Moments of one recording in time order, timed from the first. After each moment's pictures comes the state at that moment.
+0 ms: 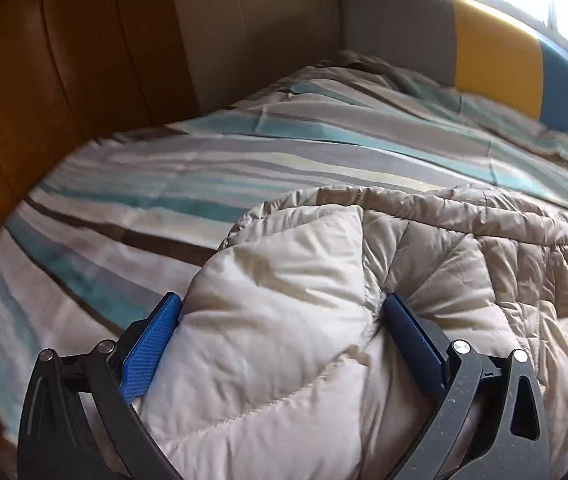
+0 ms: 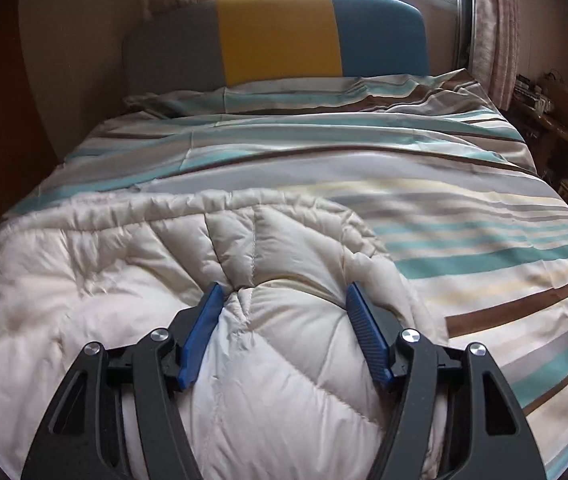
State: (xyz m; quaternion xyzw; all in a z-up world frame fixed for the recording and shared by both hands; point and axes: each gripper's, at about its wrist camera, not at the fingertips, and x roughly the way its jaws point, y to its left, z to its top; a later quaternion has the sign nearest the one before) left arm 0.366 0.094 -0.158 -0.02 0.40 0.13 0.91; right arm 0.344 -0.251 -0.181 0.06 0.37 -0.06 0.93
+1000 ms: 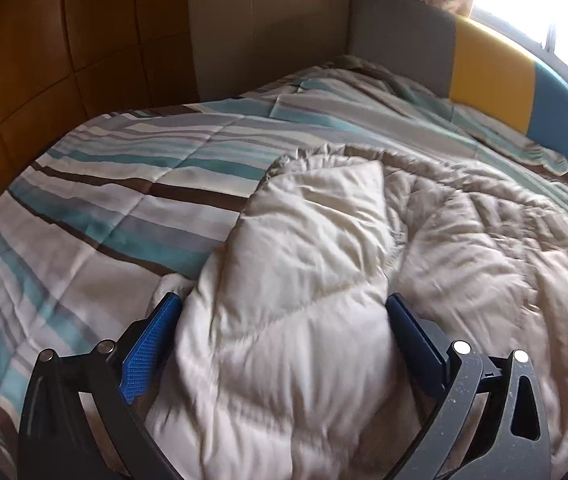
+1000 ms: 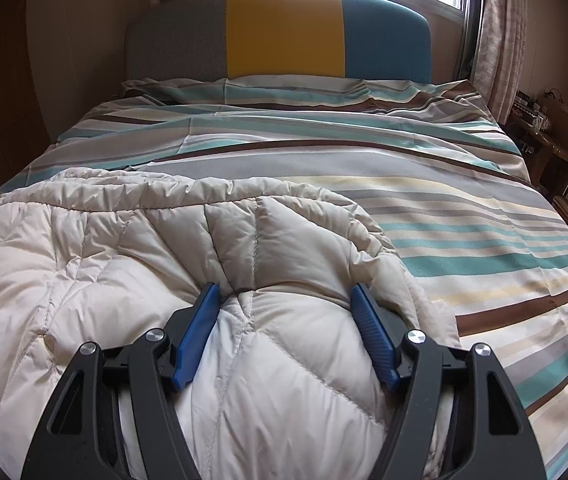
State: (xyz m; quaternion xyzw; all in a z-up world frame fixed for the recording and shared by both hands) left arm 0.297 0.115 -0.148 -0.06 0.39 0.11 0.91; right arm 0.345 -0.237 -0.185 0.03 0.38 -0.07 0.92
